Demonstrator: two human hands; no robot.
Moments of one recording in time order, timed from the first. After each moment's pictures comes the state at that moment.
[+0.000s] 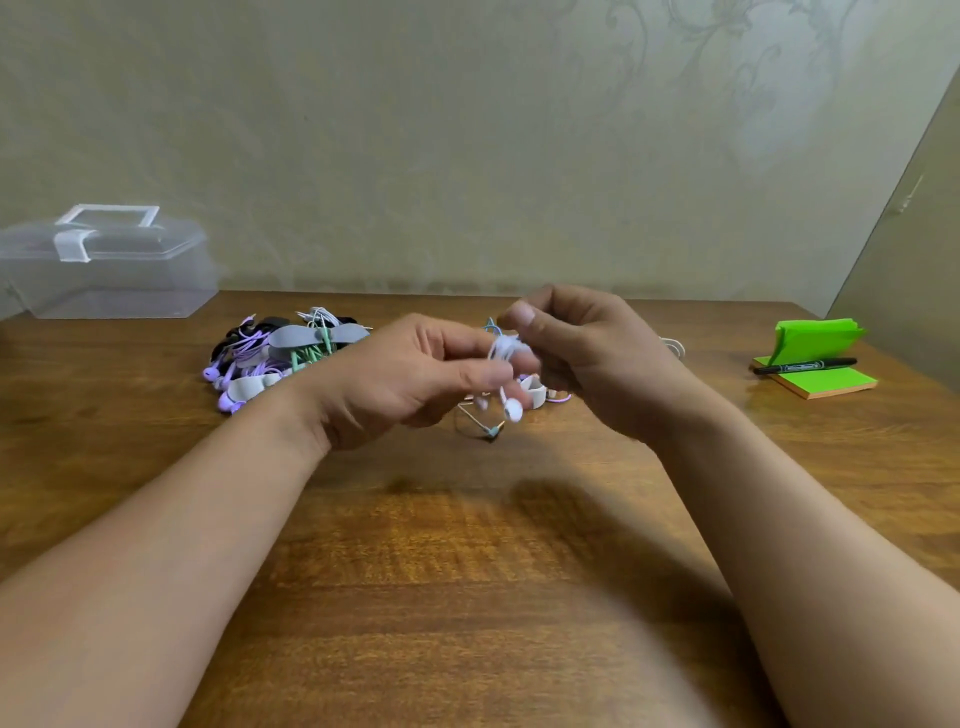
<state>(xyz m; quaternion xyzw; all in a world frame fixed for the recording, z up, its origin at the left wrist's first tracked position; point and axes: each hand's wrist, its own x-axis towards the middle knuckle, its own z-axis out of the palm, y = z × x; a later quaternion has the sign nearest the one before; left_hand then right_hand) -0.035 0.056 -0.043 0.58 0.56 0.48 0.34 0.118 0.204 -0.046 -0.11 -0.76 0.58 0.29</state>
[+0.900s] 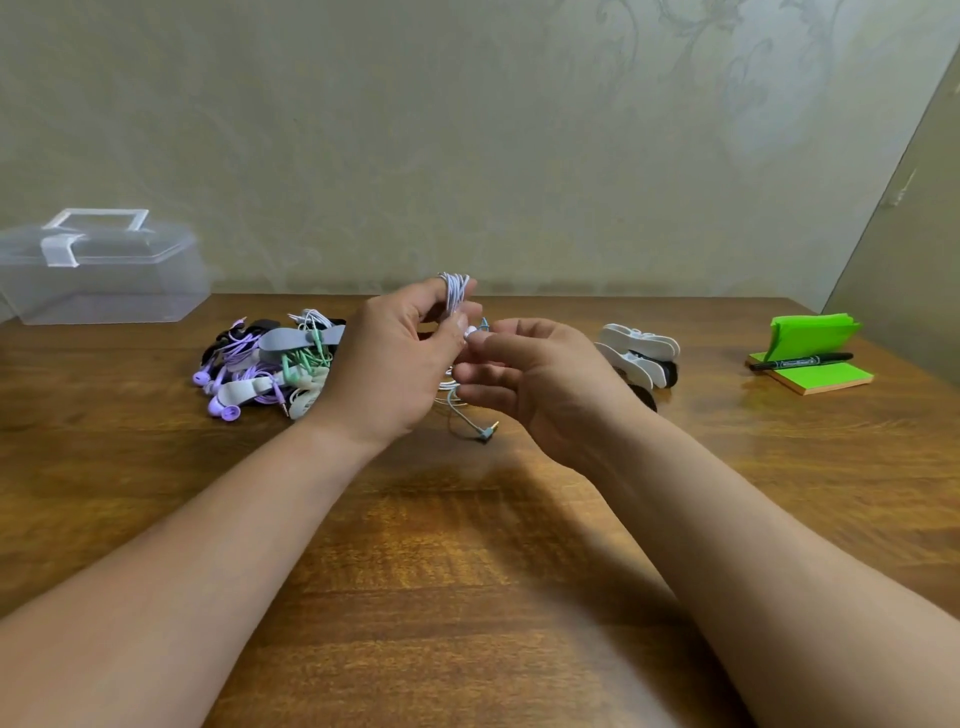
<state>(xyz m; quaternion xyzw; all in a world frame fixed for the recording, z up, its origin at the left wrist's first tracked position) -0.034 0.079 -0.064 0.49 0.64 0.58 0.00 0.096 0.170 -0.057 -0.15 -0.54 0.79 0.27</state>
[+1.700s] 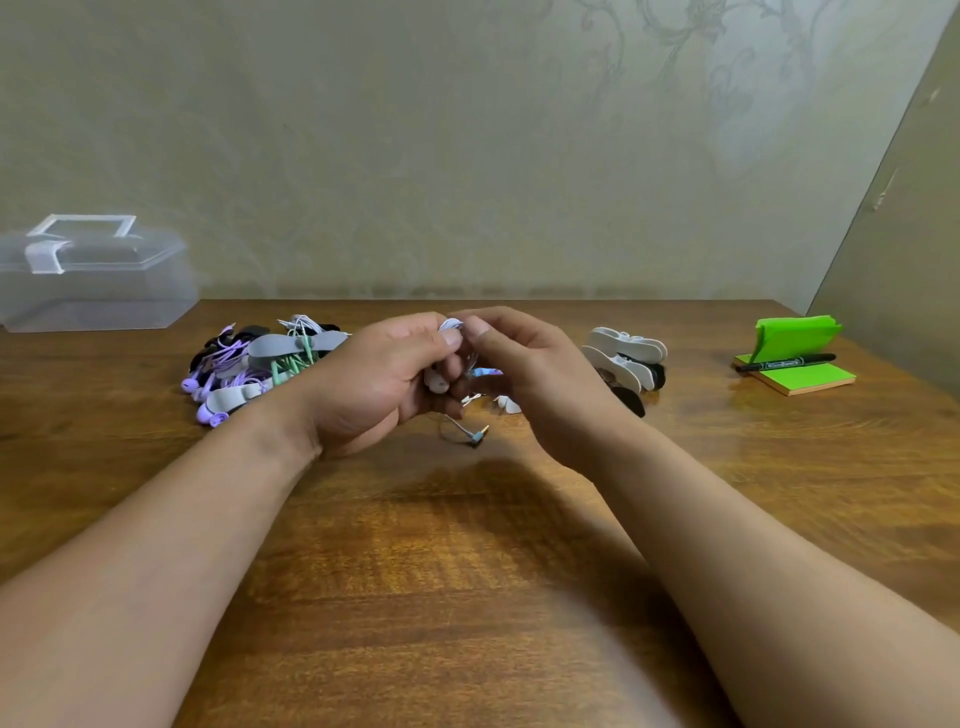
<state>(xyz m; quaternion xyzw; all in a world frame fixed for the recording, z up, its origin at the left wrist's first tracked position) -0.036 0.070 -0.054 0.48 0.53 0.60 0.37 0.099 0.181 -0.064 -0.11 -0.72 0.62 0.30</state>
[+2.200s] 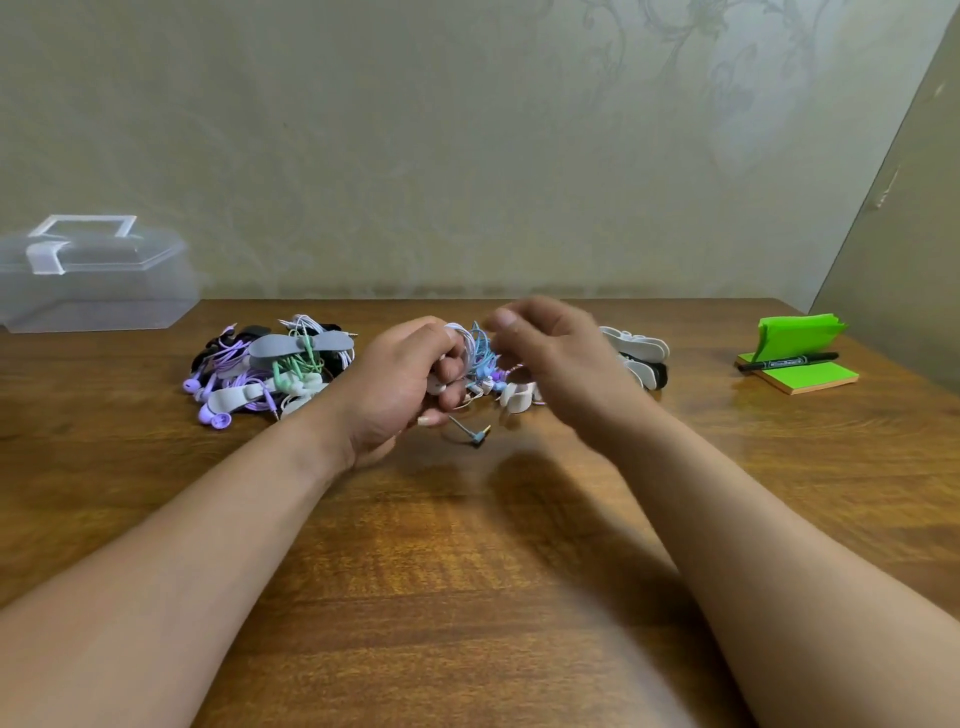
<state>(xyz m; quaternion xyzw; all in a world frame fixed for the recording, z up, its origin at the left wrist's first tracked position) -0.023 0.078 -0.057 0.42 0.57 0.63 0.32 0.101 0.205 -0.062 -0.22 -0.77 0.48 0.36</state>
